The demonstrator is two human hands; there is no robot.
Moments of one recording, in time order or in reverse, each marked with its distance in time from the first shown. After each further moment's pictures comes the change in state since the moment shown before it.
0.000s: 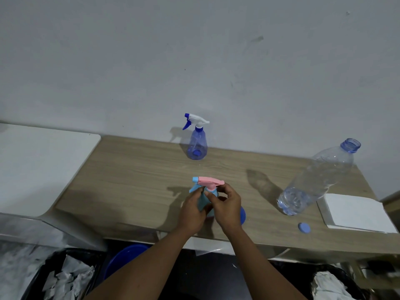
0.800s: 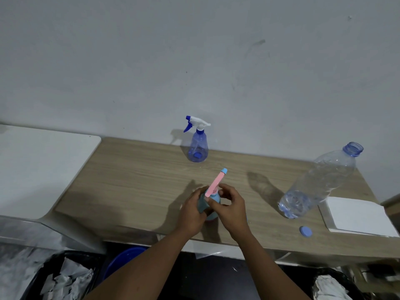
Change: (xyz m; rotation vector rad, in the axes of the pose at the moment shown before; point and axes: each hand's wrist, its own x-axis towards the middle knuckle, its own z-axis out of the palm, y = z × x) left_hand 0.011 -0.017 -0.002 -0.022 -0.034 0.011; right_hand 0.008 0.017 -0.012 -0.011 -0.094 -0.045
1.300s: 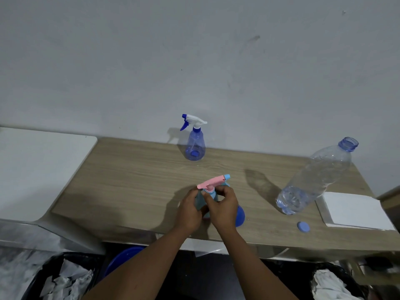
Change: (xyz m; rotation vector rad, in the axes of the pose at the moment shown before) left_hand -0.002 0.004 0.003 -0.089 0.046 -0.026; right_hand -0.008 -0.014 0.024 -0.095 0.190 0.042
